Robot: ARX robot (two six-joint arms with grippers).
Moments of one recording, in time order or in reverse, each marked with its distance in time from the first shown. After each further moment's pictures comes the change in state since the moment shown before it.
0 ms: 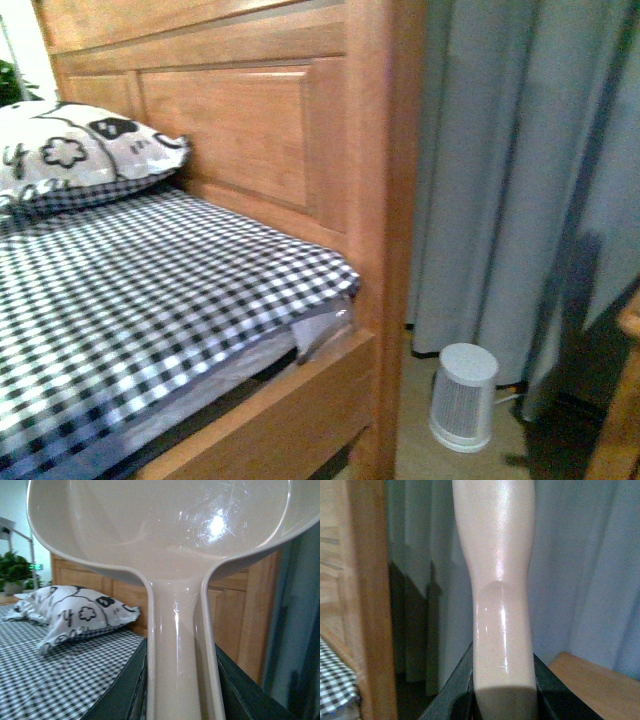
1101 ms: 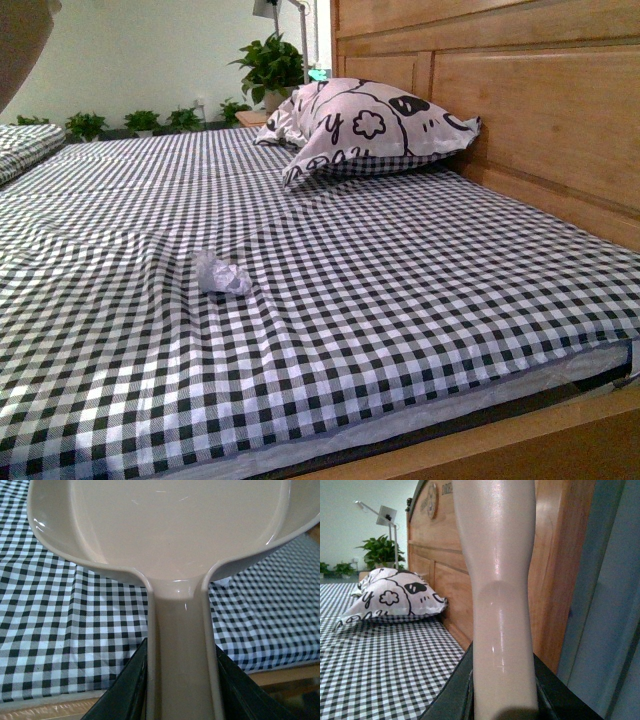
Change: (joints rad) left arm 0.275 0.500 0.306 -0.507 0.196 -0.069; right arm 0.001 -0.001 0.000 0.000 0.000 -0.005
